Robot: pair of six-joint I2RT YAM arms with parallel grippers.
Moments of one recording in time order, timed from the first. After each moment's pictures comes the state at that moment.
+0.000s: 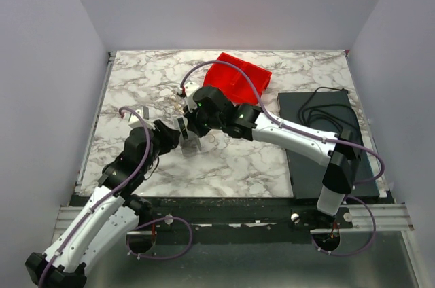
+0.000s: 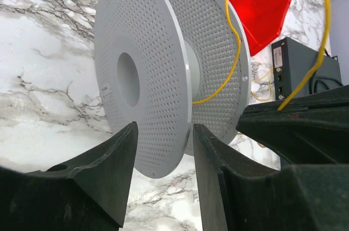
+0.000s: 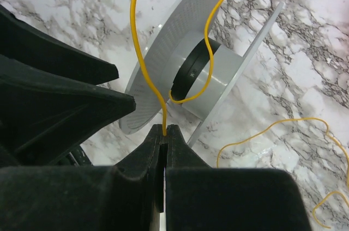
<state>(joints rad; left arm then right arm) -0.51 0.57 0.58 -0.41 -0.23 -0.75 1.06 1.78 1.61 -0.44 0.06 0.14</state>
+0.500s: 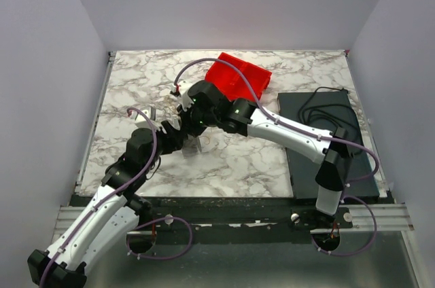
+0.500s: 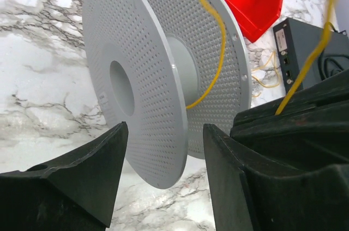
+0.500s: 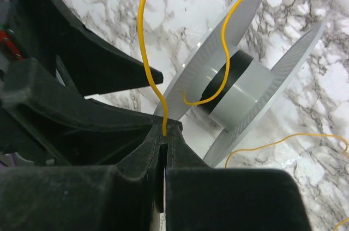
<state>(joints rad) -0.51 0.58 0.52 -0.32 -0.17 -0.64 1.06 1.83 1.73 -0.51 -0.07 0.16</state>
